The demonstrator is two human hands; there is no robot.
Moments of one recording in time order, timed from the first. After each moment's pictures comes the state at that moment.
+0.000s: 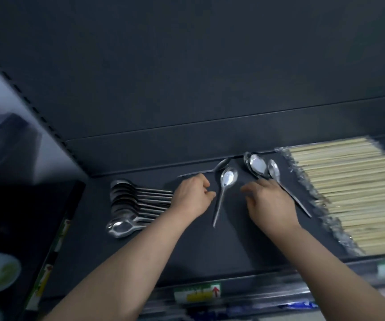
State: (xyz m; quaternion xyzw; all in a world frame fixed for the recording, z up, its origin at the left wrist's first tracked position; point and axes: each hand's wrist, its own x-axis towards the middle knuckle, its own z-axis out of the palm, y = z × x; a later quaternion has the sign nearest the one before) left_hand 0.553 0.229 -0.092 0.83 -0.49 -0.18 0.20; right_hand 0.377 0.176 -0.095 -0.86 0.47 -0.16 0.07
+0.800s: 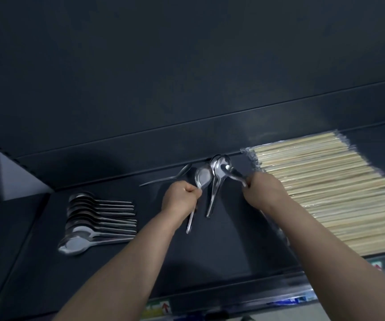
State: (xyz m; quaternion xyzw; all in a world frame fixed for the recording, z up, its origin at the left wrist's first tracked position) left_hand 0.485 0.171 -0.102 0.84 -0.31 -0.31 0.32; right_hand 0.321 0.080 -0.082 -0.79 0.58 0.01 0.21
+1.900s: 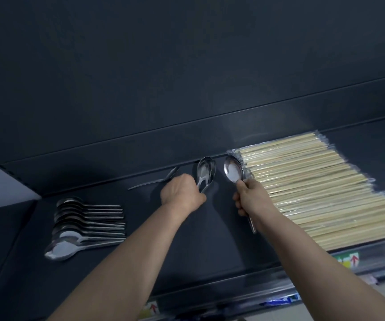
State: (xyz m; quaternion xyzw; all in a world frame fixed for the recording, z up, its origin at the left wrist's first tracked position) left_hand 0.453 0.145 -0.076 0.88 -0.44 -0.16 0.06; right_hand 0.309 0.105 -0.099 -0.51 0.55 -0.29 0.60
